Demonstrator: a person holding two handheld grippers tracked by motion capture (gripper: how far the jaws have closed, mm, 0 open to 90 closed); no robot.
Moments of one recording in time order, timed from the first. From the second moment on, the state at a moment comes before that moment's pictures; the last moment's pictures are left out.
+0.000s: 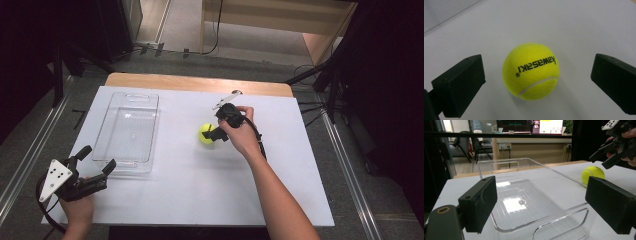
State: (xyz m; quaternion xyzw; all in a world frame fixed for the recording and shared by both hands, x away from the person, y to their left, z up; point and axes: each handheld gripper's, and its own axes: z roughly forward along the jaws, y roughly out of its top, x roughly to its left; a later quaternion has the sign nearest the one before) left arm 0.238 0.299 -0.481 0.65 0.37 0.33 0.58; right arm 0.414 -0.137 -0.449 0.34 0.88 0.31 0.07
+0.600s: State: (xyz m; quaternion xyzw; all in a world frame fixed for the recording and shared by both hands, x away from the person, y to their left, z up) left arm 0.238 0.299 -0.481 0.65 0.37 0.33 0.58; right arm 0.424 -0.124 -0.464 0.36 0.89 0.27 0.04
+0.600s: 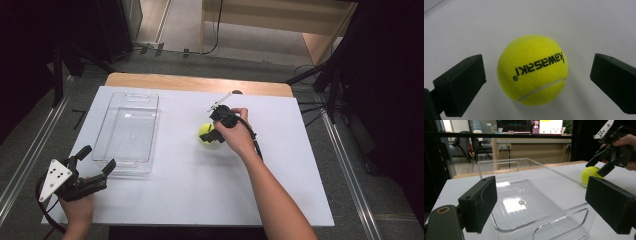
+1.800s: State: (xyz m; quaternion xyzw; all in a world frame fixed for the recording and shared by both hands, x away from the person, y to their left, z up) left arm 0.238 0.299 -0.481 0.65 0.37 0.32 0.58; right arm 0.436 -0.111 -0.487 0.36 0.90 0.25 0.02
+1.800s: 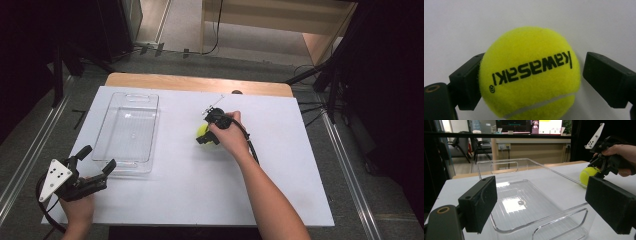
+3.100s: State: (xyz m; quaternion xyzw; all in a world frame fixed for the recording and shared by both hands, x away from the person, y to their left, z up) left arm 0.238 0.298 -0.481 0.65 0.37 0.33 0.58; right arm 0.432 -0.106 -0.465 0.35 0.90 0.28 0.00
